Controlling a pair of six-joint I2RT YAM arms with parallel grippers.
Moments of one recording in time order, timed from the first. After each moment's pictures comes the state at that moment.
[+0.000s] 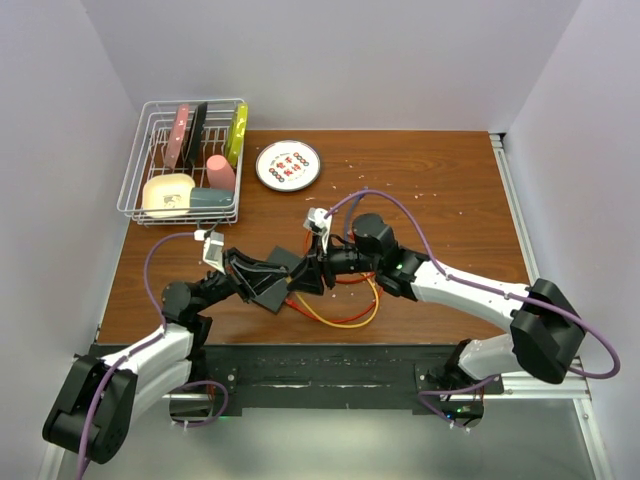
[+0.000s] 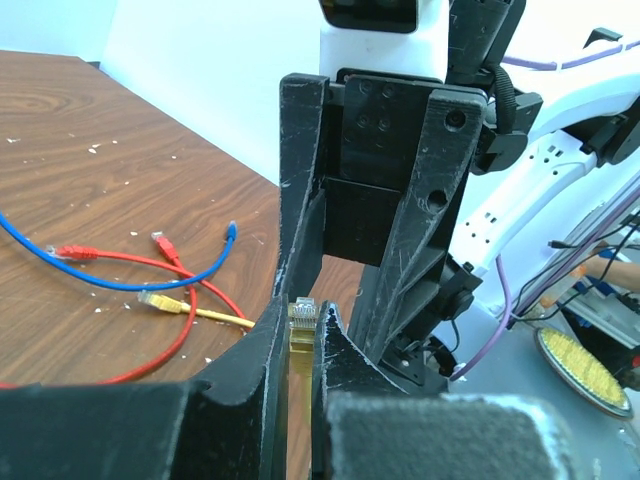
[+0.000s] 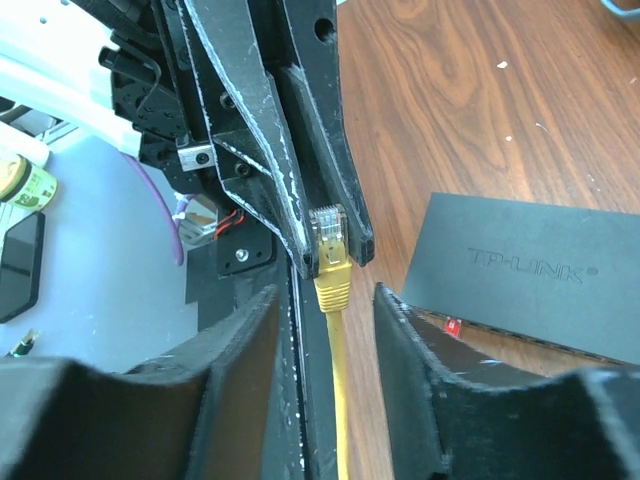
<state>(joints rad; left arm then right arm) -0.33 0.93 0.05 1.29 0.78 -0.84 0.88 1.37 0.84 0.25 -0.63 0.27</state>
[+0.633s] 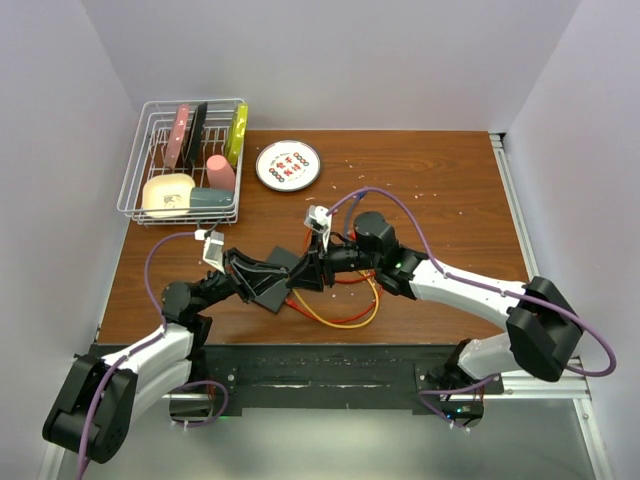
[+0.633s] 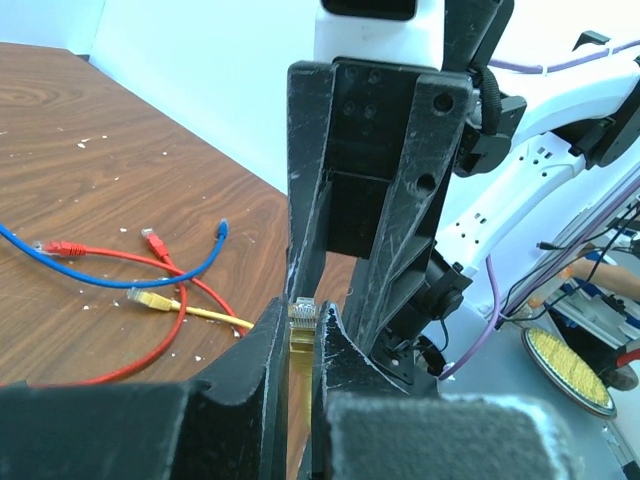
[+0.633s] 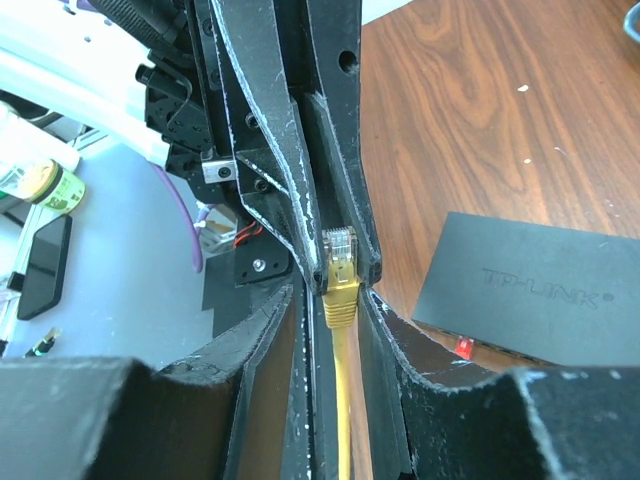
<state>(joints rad) -0.33 0.93 0.05 1.29 0.79 -0.87 0.86 1.38 0.84 0.32 -0.70 0.30</state>
